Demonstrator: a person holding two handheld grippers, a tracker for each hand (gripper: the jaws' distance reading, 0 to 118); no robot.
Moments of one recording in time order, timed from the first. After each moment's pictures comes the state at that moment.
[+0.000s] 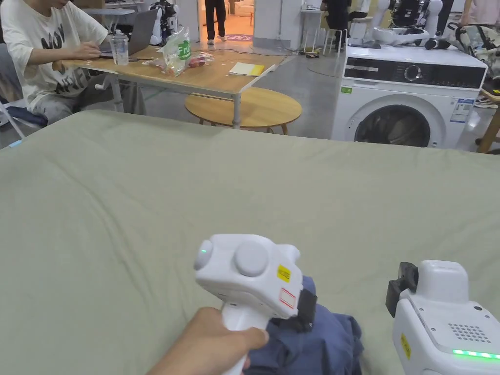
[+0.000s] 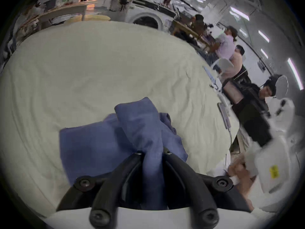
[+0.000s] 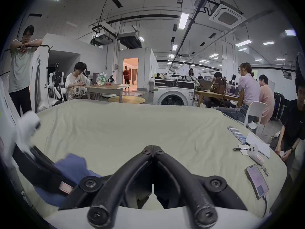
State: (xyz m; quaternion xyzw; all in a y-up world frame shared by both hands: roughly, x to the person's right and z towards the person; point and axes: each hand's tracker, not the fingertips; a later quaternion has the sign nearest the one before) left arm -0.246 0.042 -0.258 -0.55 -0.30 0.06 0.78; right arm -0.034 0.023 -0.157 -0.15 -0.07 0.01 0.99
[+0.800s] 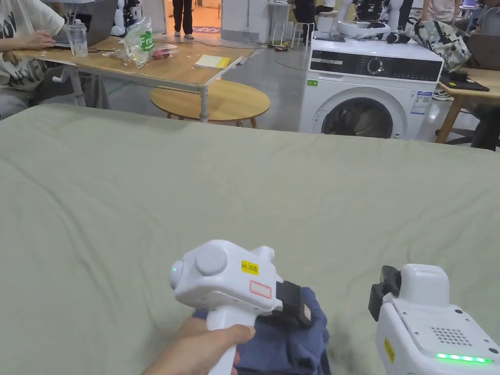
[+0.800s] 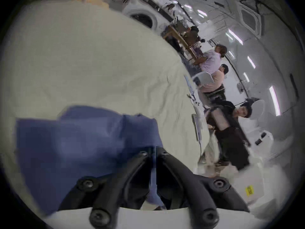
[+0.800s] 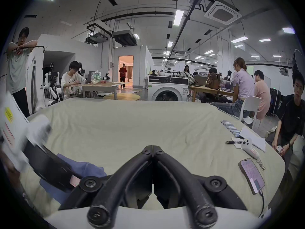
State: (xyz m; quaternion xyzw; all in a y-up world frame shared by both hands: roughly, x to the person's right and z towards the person) left arm -0.244 -0.012 -0.280 -0.56 -0.38 0.24 0.70; right arm -0.014 0.015 -0.140 -0.16 -0.09 0.00 0.98
